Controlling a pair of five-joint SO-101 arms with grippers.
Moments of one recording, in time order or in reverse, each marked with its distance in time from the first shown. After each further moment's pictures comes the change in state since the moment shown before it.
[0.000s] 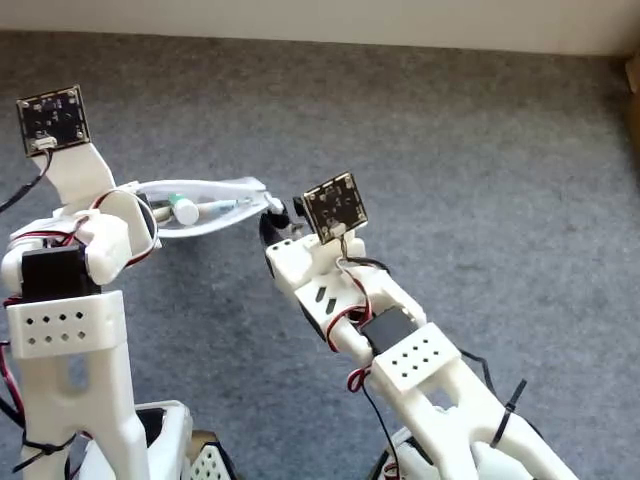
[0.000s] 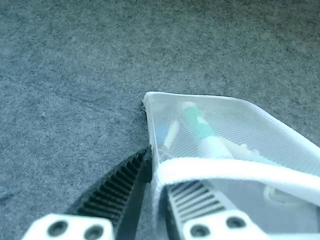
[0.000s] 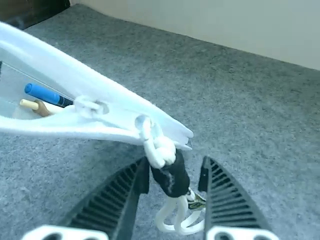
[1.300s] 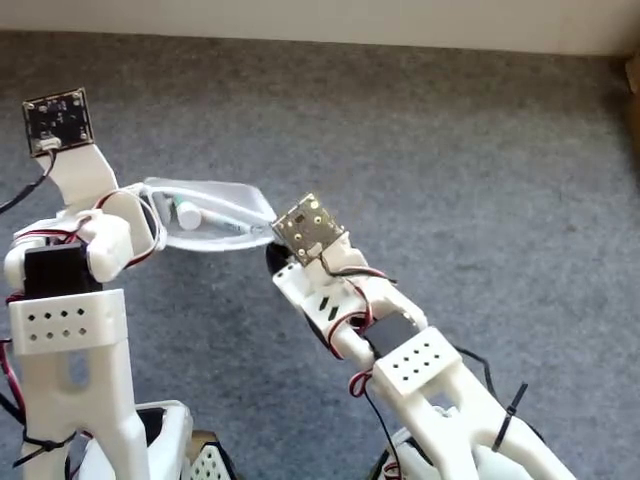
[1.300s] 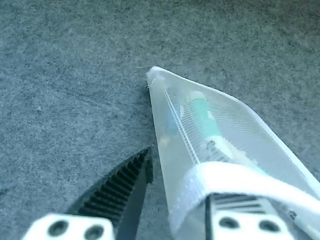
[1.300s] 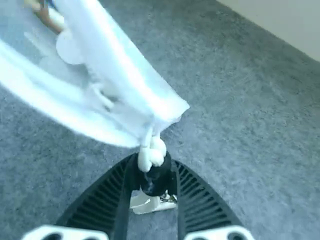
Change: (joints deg) left arm 0.1 0.2 0.6 0.0 0.4; right arm 0.1 -2.0 2.3 10.0 15.6
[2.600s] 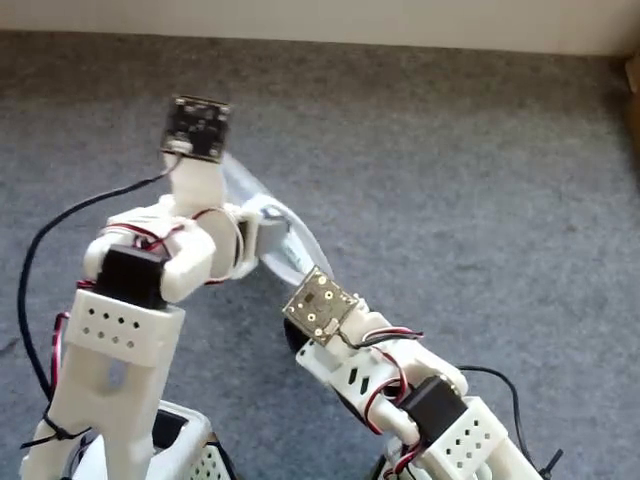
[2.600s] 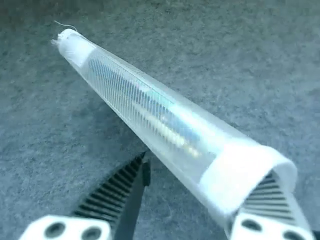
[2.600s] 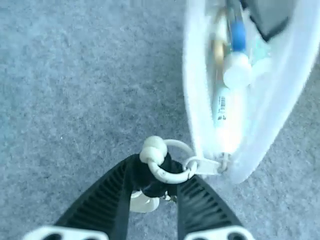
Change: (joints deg) left arm 23.8 0.0 0.0 0.0 -6.3; right arm -6.9 -35.0 9.6 32.1 4.4
